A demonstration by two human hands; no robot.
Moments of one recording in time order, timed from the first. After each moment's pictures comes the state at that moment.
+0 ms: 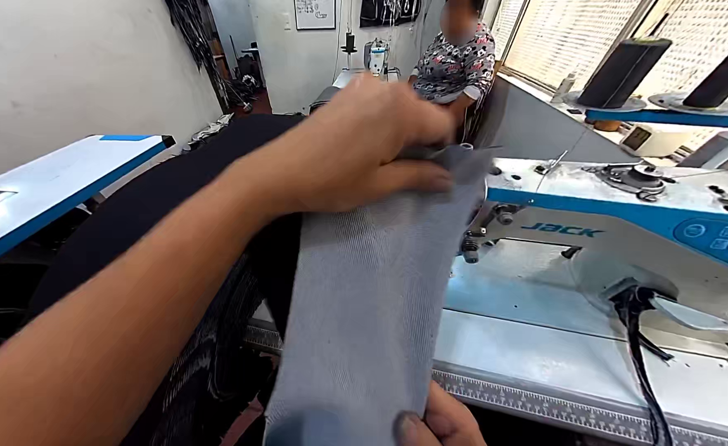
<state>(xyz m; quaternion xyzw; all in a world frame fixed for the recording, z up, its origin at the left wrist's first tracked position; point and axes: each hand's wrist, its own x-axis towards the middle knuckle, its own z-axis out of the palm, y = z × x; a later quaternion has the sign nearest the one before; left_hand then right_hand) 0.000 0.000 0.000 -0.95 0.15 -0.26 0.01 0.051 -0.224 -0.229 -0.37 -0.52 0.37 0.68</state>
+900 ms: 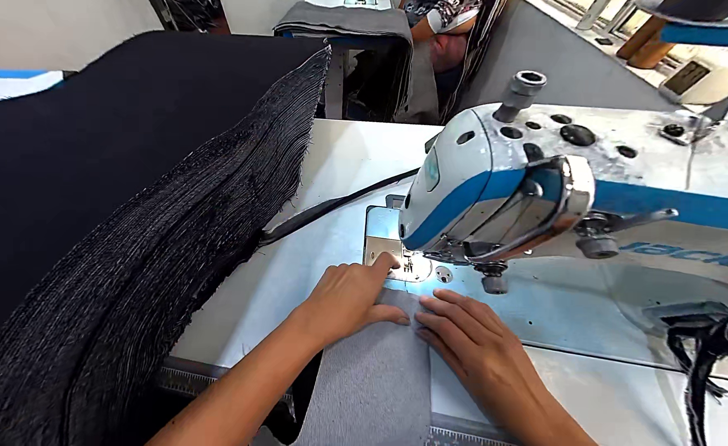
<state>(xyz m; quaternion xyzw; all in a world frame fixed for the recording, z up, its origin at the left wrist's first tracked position) 0.079 0.011 -0.261 -0.96 -0.15 -0.02 -0.25 0.226 -0.175 -0.317 -0.66 -0.68 -0.16 0.28</state>
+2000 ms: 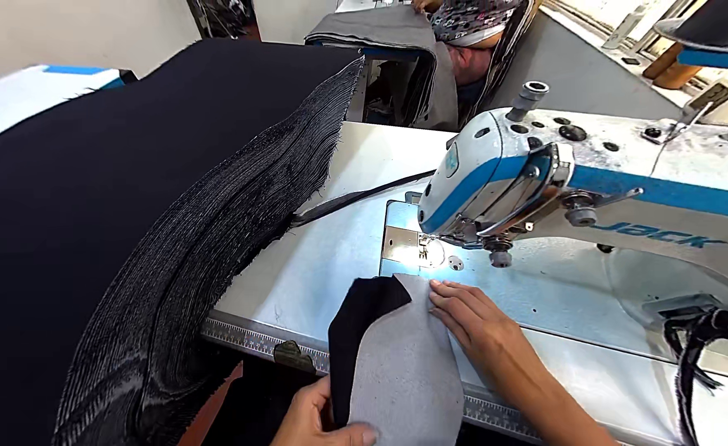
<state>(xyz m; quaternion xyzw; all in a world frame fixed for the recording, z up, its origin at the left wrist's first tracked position) -0.078 -0.119 -0.301 -0.60 -0.29 -0.20 -0.72 0.223 -0.179 -0.320 -0.66 -0.68 -0.13 0.28</state>
